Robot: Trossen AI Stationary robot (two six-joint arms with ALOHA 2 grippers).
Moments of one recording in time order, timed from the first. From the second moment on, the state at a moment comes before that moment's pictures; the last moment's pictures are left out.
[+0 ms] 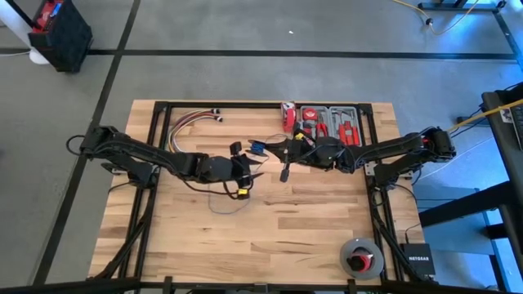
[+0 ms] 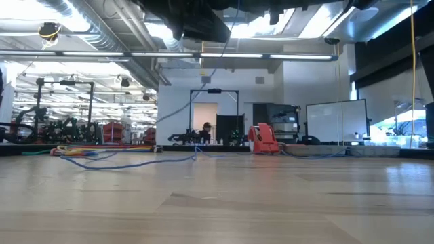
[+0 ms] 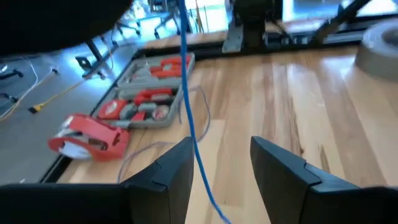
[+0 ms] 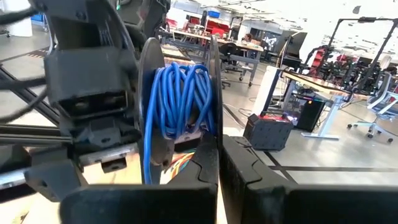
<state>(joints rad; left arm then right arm) -0.17 1.45 0.96 0.10 -0.45 0.05 0.05 1.39 0.84 0.58 0.27 -0.19</state>
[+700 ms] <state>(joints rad) -0.15 1.45 0.96 0.09 -0.33 -0.02 0.05 1.39 0.84 0.58 0.28 -0.21</state>
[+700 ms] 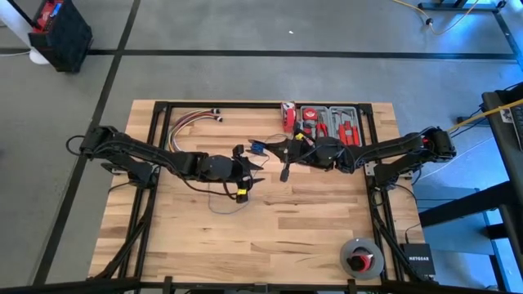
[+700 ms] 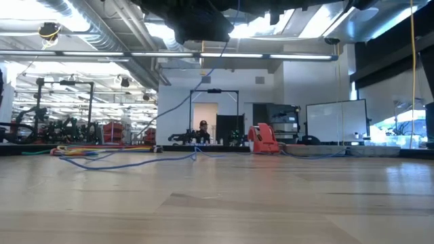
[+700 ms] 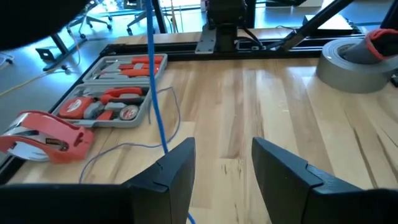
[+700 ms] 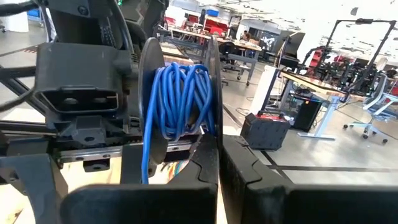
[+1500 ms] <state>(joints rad) -0.19 1.44 0.98 0.09 -0.44 -0.02 0.05 1.39 0.84 0.57 0.28 -0.21</state>
